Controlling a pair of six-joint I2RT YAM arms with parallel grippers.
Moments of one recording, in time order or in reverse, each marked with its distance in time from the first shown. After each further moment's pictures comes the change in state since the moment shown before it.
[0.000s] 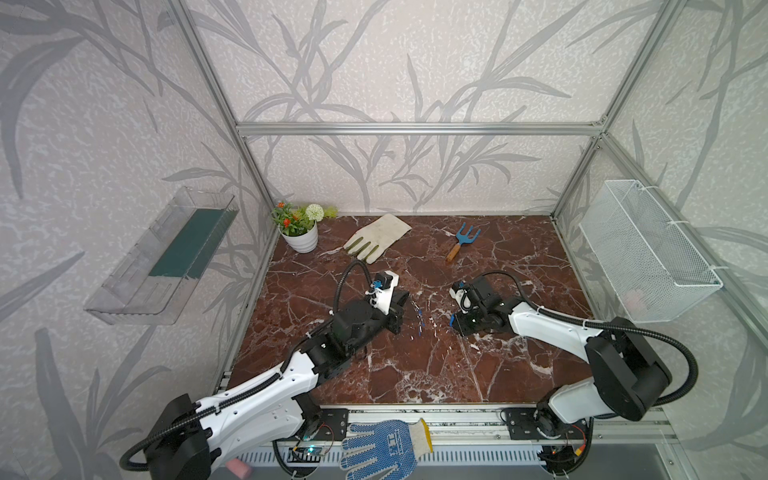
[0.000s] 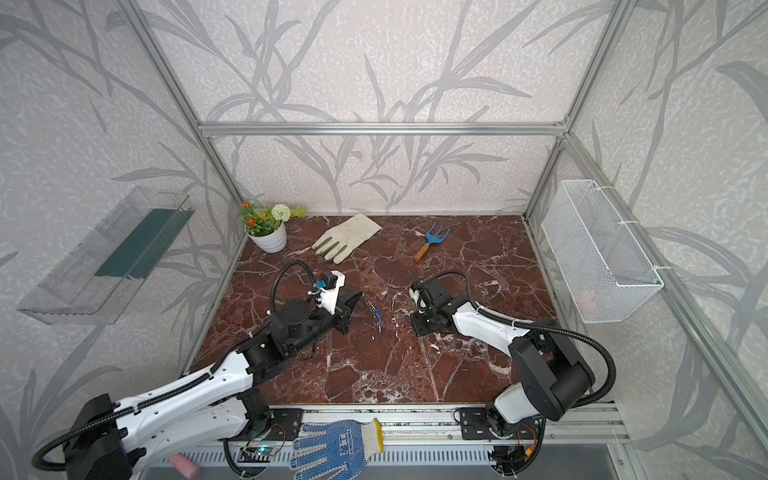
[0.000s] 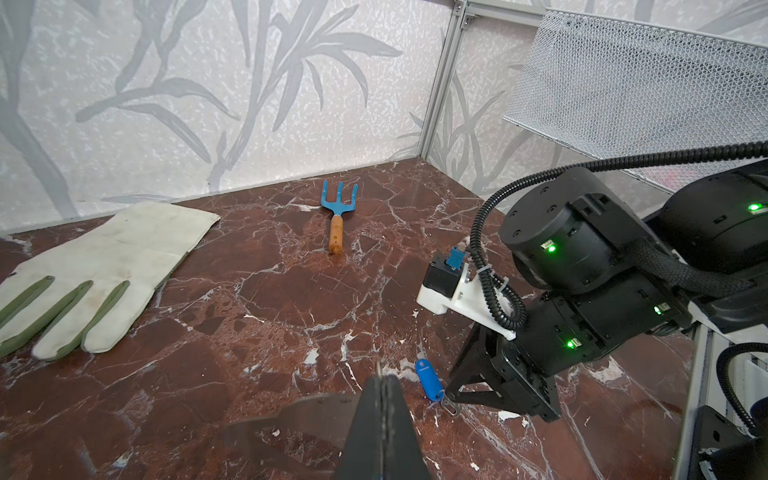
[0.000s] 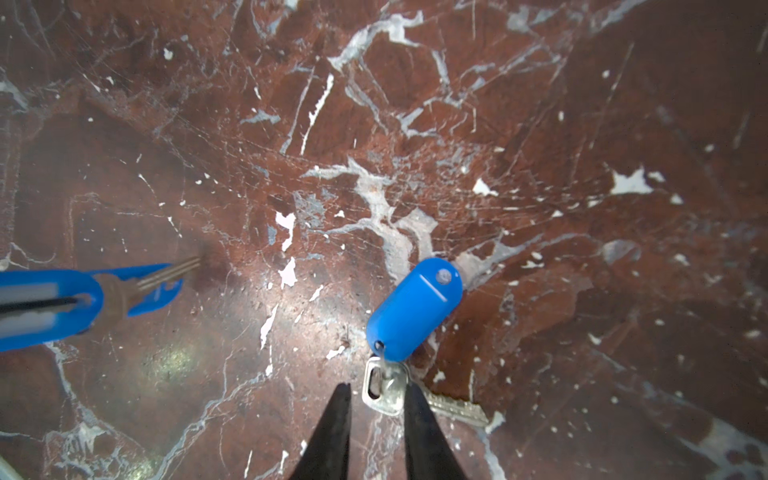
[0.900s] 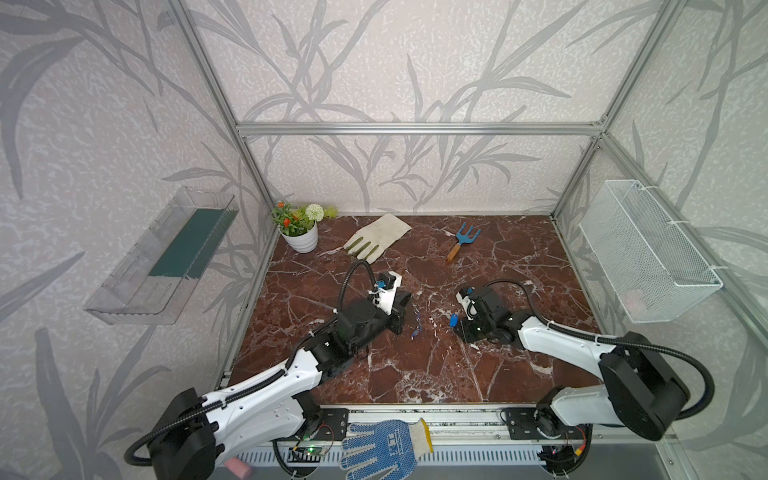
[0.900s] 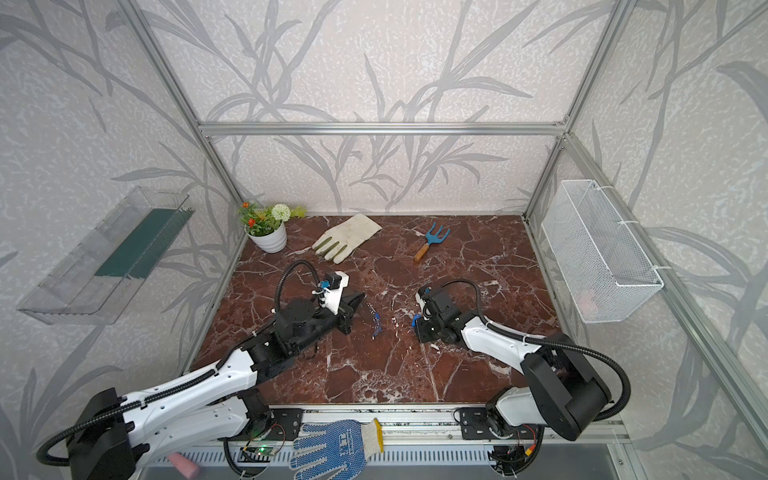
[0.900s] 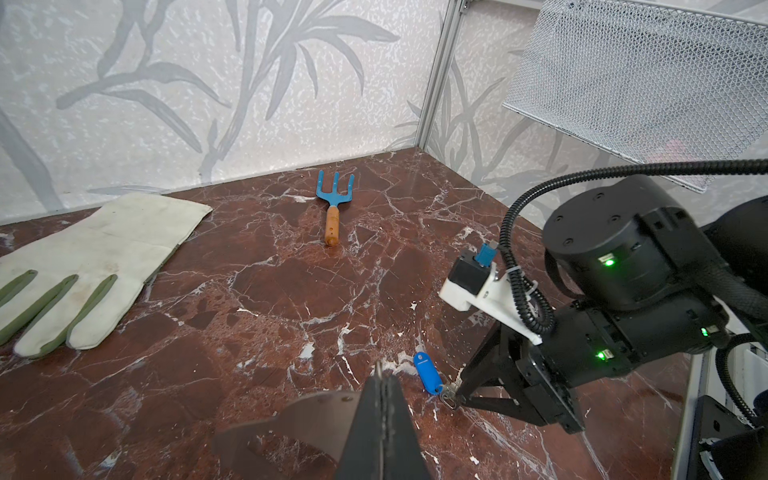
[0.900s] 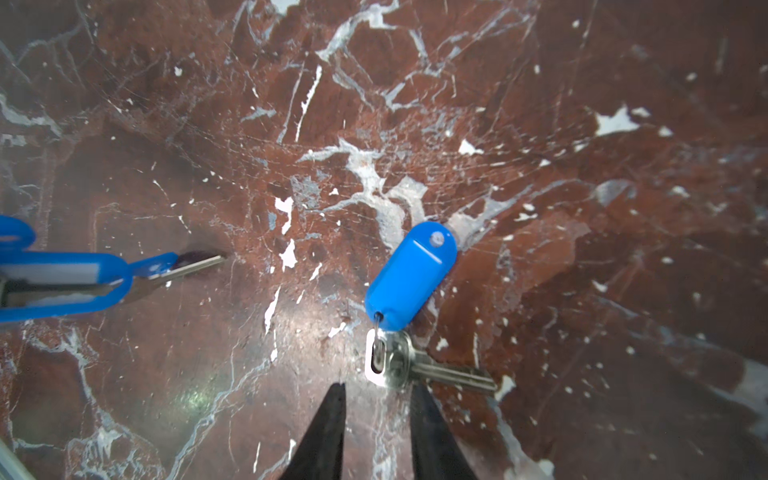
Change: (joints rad) left arm 0.000 0.035 0.000 0.013 0.014 0.000; right arm 0.019 -0.064 -0.133 0.138 0.005 0.107
